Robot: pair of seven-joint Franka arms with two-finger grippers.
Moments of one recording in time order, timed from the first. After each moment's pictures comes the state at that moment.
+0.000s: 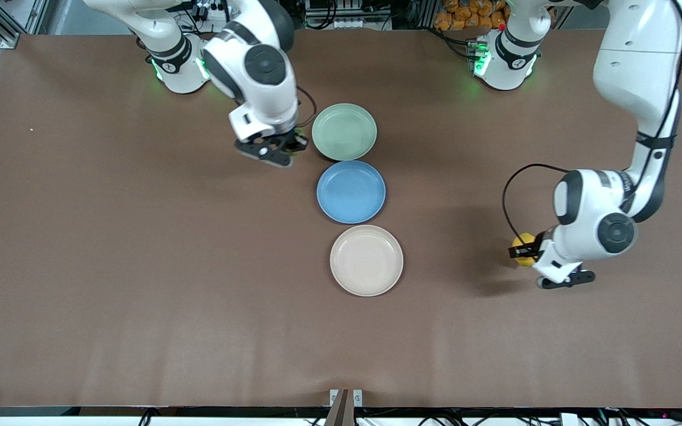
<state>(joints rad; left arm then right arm) -0.08 0.60 -0.02 -1.76 0.00 2.22 -0.26 0.08 0.19 0.65 -1.96 -0.11 1.96 1.10</state>
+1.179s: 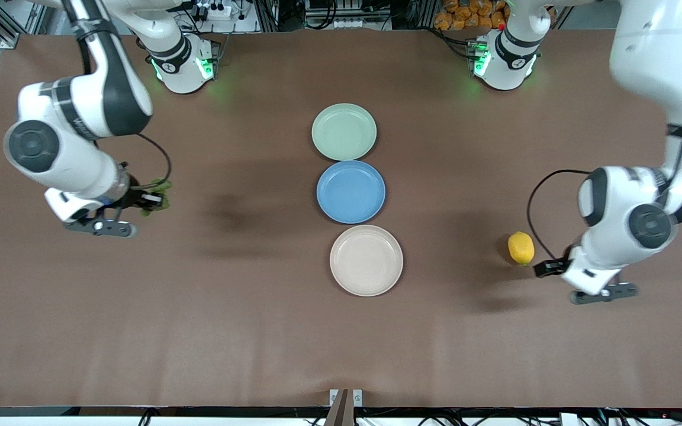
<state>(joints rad) -0.04 0.50 0.01 -1.62 0.11 2.20 -0.25 0.03 0.16 0.11 -1.87 -0.07 1.90 0.25</state>
